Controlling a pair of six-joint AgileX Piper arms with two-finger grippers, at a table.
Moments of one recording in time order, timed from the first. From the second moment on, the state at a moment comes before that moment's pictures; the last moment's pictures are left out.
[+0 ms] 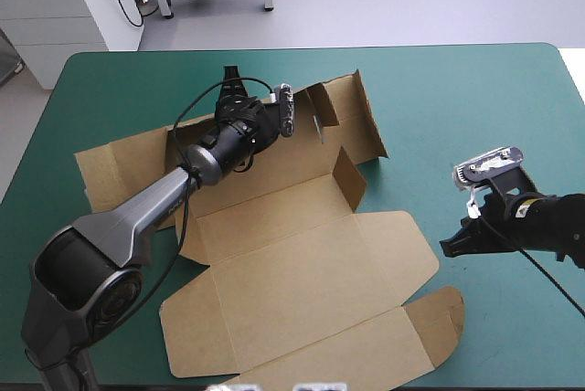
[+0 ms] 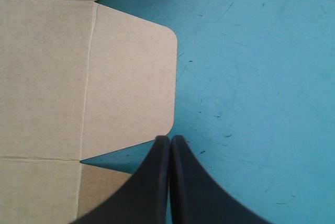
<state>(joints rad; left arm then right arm) -0.66 1.90 -1.68 0.82 1.04 0.51 0.09 0.99 -1.02 0.20 1.12 -0.36</state>
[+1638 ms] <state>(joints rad) -1.11 1.68 -1.24 1.42 0.89 -0.15 0.09 1.35 -1.53 0.16 1.14 -0.19</state>
